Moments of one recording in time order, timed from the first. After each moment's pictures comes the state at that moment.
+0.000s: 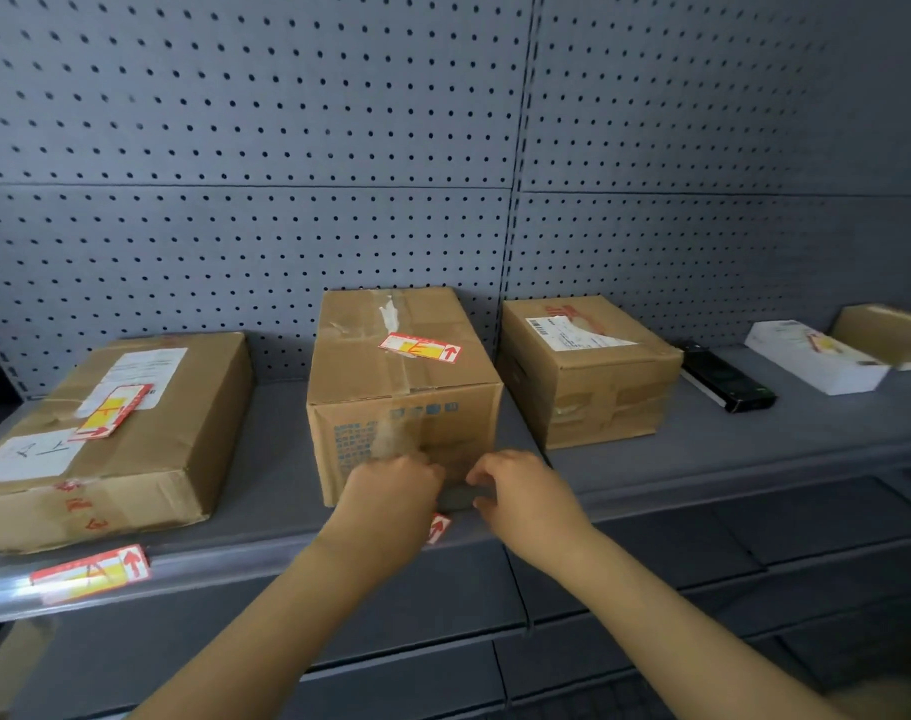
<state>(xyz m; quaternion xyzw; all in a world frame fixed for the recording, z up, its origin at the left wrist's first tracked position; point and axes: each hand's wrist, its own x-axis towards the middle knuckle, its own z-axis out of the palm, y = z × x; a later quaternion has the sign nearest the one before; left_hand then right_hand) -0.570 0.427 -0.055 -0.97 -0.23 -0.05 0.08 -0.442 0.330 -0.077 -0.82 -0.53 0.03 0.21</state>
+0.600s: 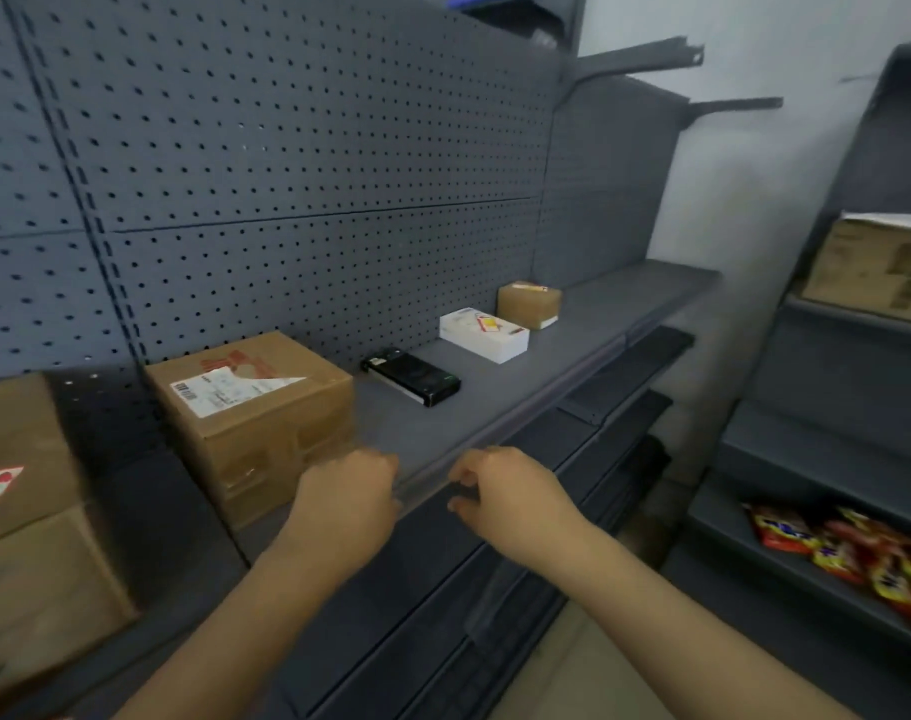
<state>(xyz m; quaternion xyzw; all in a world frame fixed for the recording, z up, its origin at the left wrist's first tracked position) -0.367 0.287 -0.027 -1.00 -0.01 -0.08 0.01 -0.320 0.118 -0.037 -0.94 -0.30 -0.06 0.18</state>
